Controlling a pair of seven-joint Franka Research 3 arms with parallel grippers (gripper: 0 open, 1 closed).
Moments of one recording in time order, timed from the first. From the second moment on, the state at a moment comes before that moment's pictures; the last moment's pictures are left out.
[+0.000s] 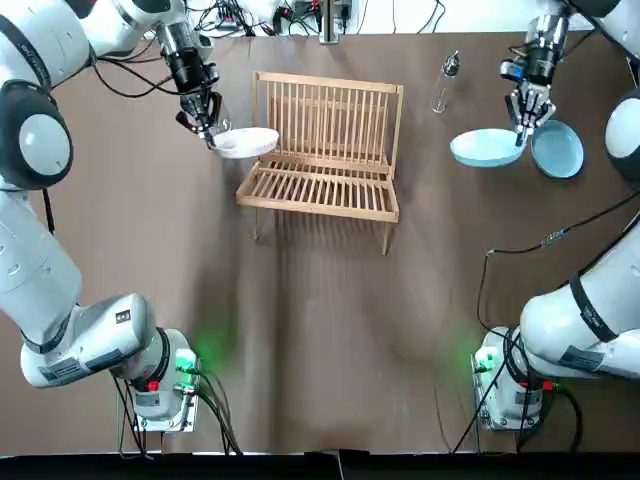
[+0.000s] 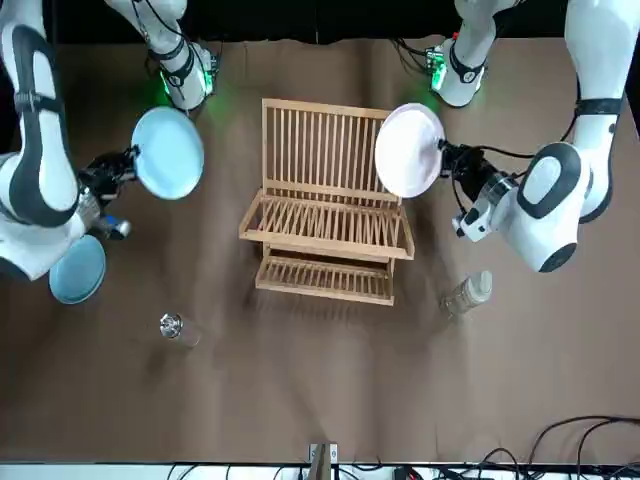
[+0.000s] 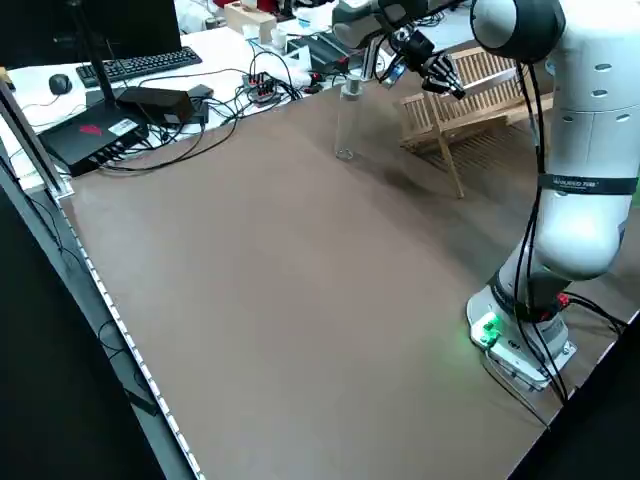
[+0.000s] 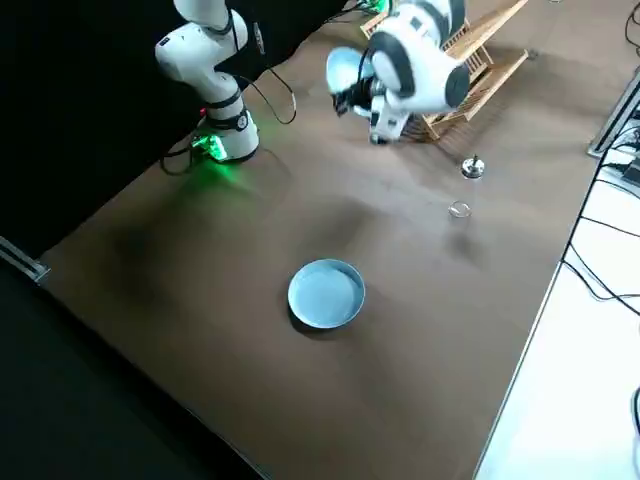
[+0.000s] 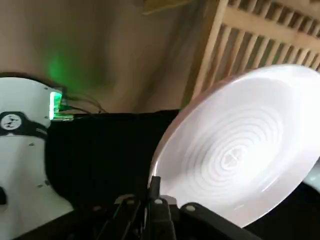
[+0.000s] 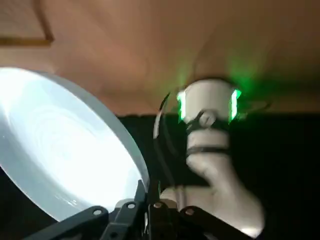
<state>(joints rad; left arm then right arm) 0.27 0.41 -0.49 -1.69 -0.47 1.17 -0.50 -0.16 0.39 0.11 -1.60 0.22 0.93 0.17</state>
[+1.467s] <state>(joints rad) 0.12 0.50 -0.46 -1.69 -0.49 1.36 -0.76 0.29 0.18 0.12 -2.02 0.86 1.45 0.82</state>
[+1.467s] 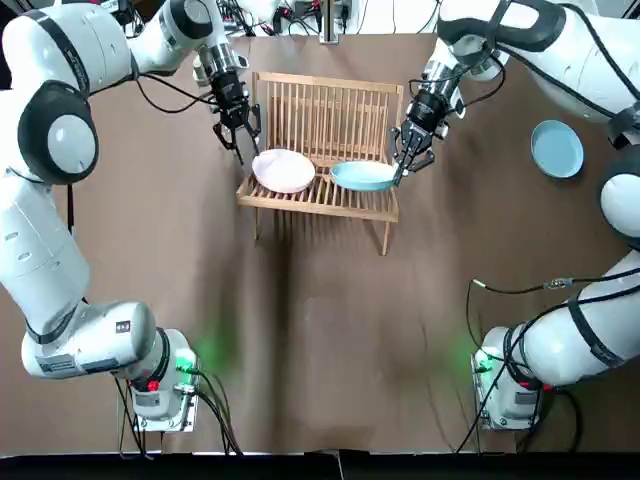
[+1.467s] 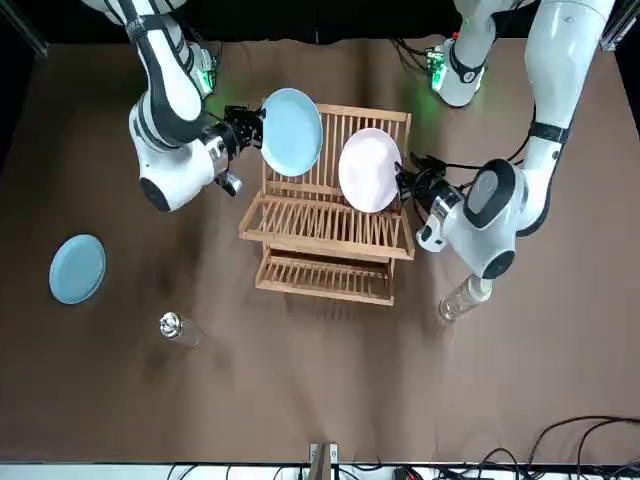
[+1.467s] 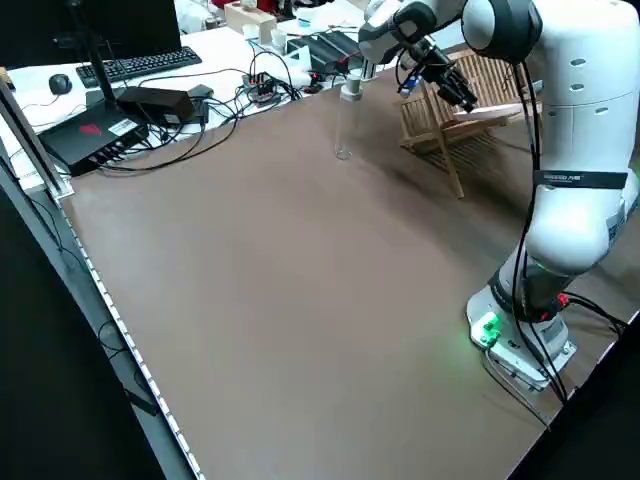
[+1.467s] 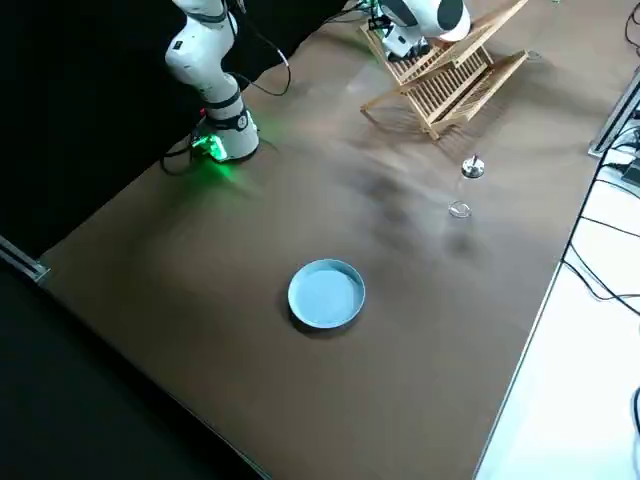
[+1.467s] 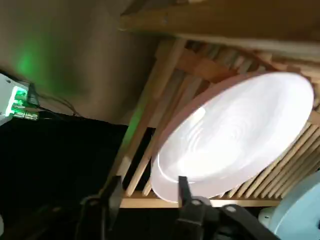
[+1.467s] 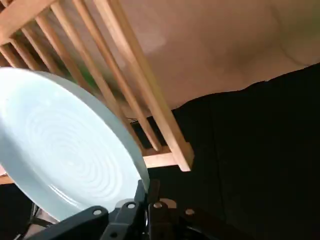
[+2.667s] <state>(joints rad) 0.29 0.23 -0.44 -1.41 0.06 1.39 -0.09 0.11 0.19 0.09 -1.93 0.65 1.41 0.64</state>
